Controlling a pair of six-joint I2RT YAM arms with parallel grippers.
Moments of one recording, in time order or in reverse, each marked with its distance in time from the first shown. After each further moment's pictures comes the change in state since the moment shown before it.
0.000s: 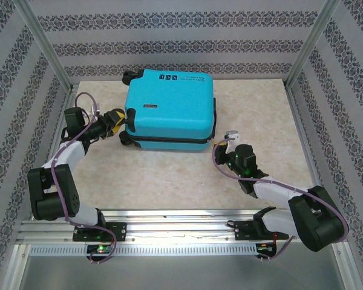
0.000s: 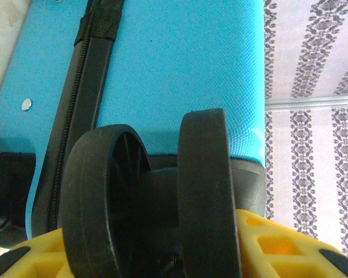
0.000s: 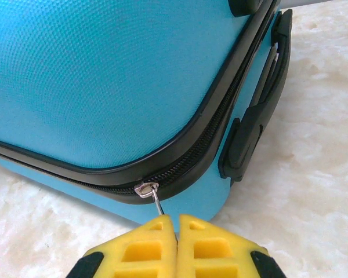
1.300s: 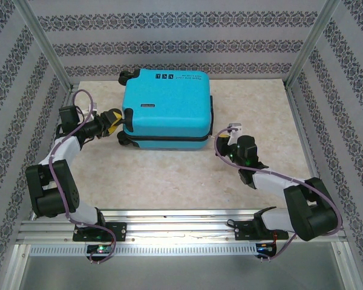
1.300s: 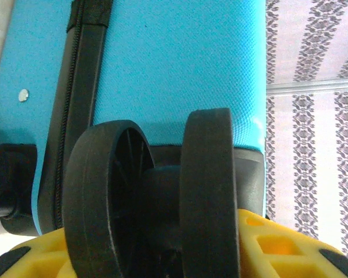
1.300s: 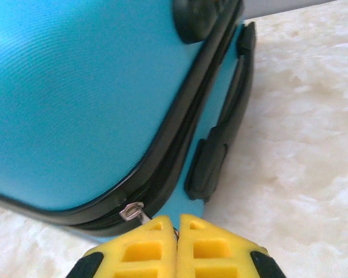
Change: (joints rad) left arm 0.059 0.038 0.076 -0.160 0.096 0.136; right arm -0.093 0.101 0.103 -0.013 -0.050 0.036
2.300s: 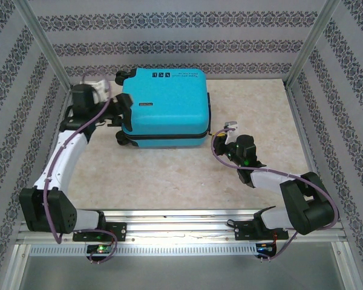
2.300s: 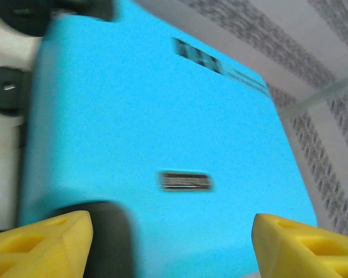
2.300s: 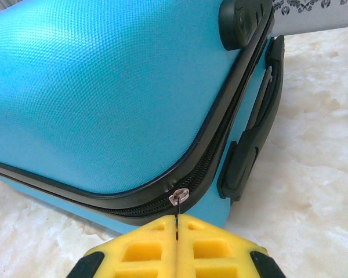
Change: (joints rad) left arm -0.354 -0.165 0.319 -0.306 -0.619 0.299; right arm 0.028 0.040 -0.002 0.112 -0.080 -0.042
